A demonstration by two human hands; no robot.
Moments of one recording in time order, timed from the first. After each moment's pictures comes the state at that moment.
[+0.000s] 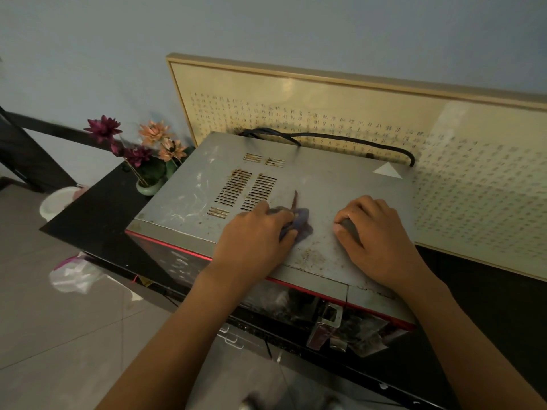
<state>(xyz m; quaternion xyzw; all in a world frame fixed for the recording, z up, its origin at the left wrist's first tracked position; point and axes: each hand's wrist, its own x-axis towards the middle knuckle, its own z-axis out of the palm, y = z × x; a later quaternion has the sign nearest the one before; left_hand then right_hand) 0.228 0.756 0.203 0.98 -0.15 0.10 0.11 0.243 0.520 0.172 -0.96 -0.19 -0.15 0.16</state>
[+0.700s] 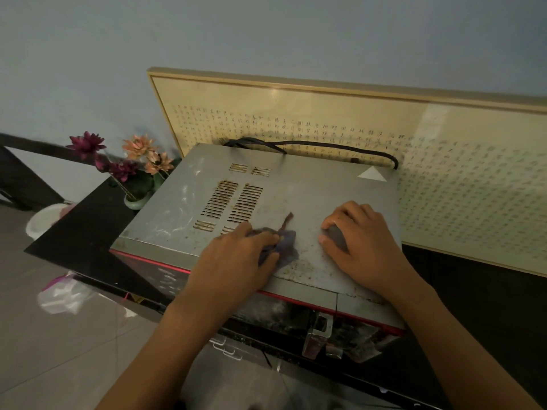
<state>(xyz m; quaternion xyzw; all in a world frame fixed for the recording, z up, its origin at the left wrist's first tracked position) 0.212 0.762 0.215 0.98 -0.17 0.05 0.12 0.245 0.518 0.170 -0.96 -0.18 -0.14 0.16</state>
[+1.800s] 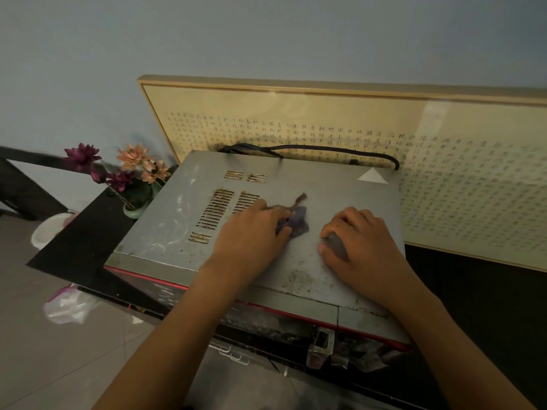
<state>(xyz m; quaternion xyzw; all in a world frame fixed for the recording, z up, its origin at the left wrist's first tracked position) 0.276 0.732 0.213 0.98 -0.15 0.04 0.10 0.246 0.518 0.168 -0.96 -0.17 -0.14 0.17</state>
